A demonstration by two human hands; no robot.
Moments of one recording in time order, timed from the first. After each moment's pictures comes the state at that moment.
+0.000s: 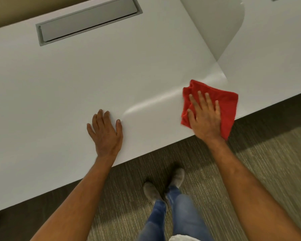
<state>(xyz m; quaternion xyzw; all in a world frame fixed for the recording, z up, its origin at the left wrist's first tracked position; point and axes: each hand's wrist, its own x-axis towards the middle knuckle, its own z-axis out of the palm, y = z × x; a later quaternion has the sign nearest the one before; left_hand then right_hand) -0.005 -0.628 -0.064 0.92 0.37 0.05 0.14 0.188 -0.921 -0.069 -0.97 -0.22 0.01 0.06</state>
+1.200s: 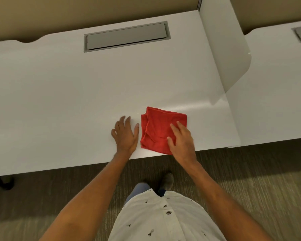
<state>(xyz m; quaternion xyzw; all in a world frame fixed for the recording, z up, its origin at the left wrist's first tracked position) 0.018 -0.672 -0.025 0.87 0.43 0.02 0.21 0.137 -0.879 -0.021 -0.90 -0.29 0.16 0.27</state>
